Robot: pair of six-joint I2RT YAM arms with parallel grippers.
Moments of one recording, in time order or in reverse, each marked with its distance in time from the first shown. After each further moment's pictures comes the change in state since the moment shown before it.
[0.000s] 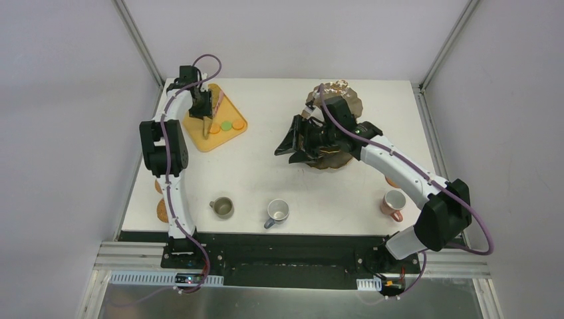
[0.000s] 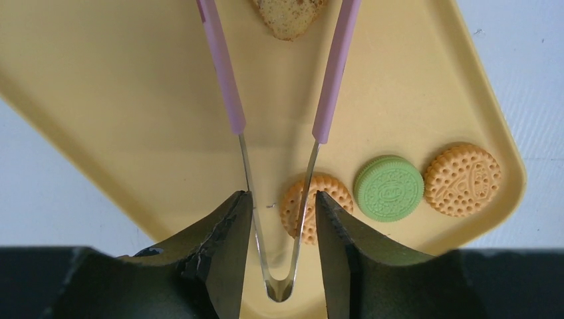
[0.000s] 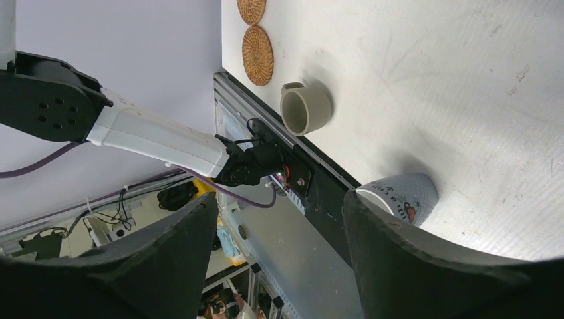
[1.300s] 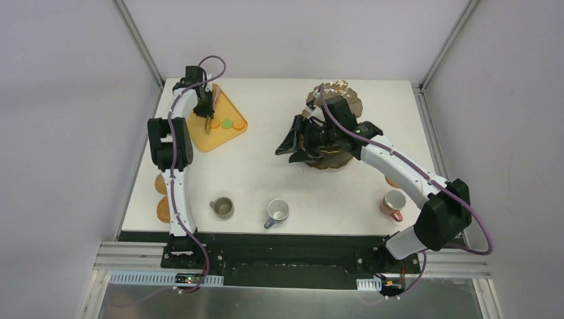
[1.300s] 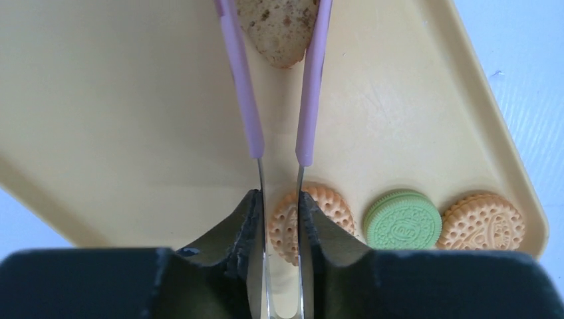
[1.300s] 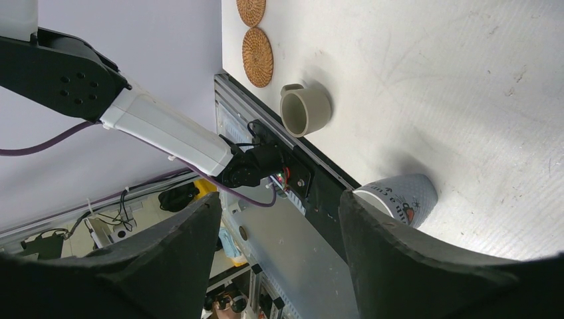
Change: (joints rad) left arm -0.008 0.145 0.141 -0.016 -0.004 0.002; right arm -0.008 0.001 0.000 0.000 -0.003 0.000
